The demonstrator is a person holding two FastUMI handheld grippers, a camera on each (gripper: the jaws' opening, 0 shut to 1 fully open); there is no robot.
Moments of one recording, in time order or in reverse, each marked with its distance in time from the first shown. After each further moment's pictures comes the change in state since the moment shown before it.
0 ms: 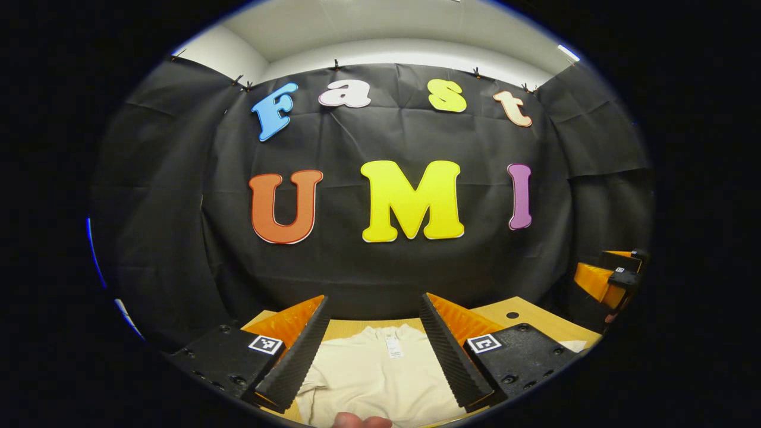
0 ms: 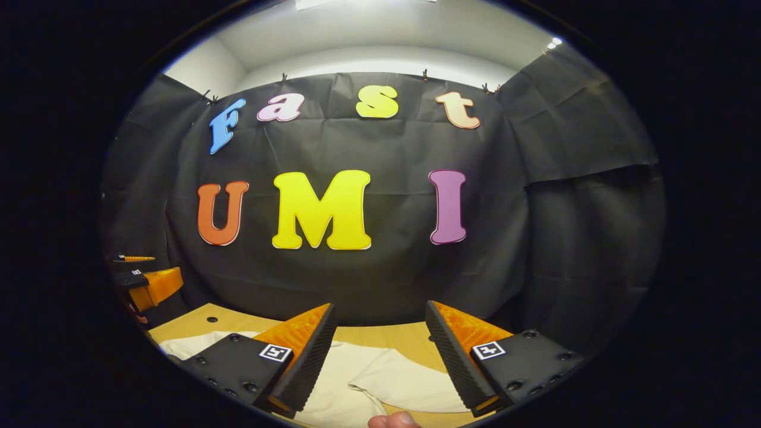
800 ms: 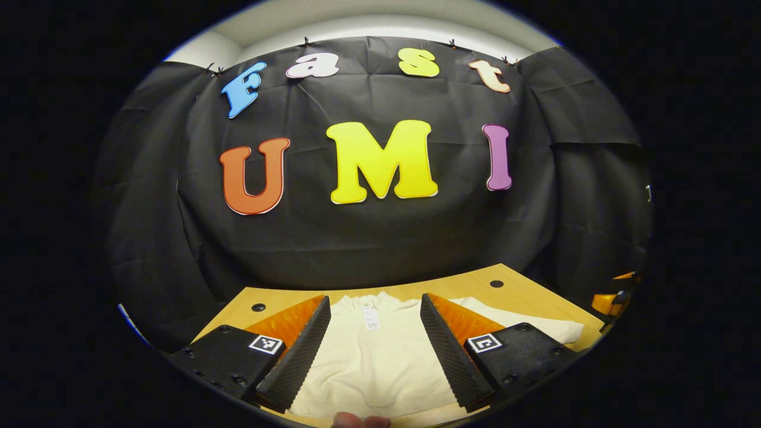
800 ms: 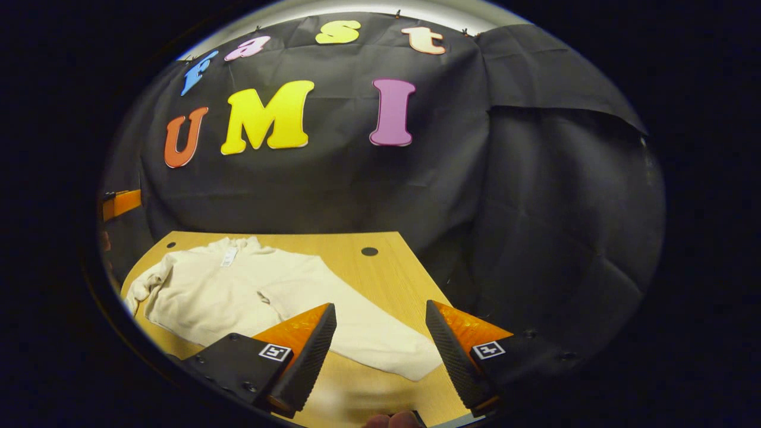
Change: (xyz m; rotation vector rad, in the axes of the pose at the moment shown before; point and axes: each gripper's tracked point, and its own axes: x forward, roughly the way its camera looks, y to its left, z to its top) left arm -0.001 -0.066 -0.056 0.040 0.173 -0.096; right arm -0.039 -0.181 -0.175 -0.038 0.466 -0.125
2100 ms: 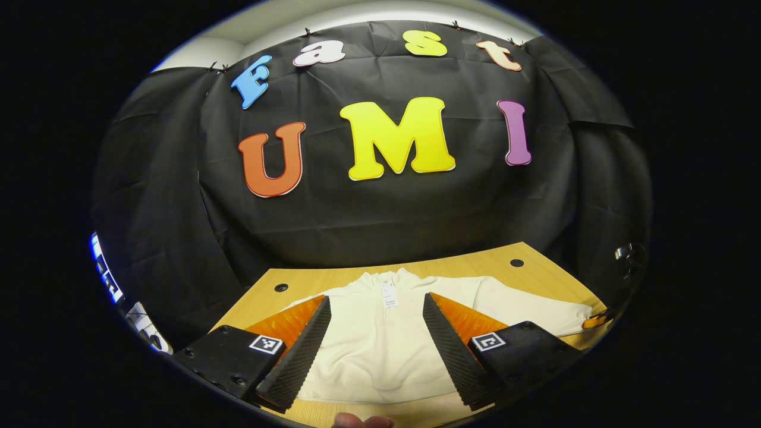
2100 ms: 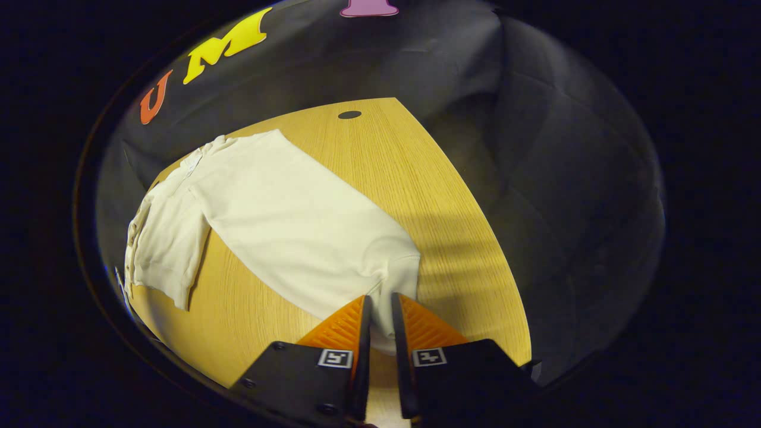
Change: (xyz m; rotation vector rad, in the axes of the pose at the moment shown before) left arm -0.017 0.011 -0.019 0.022 0.102 0.145; right arm 0.097 -0.056 -0.162 0.067 0.556 0.072
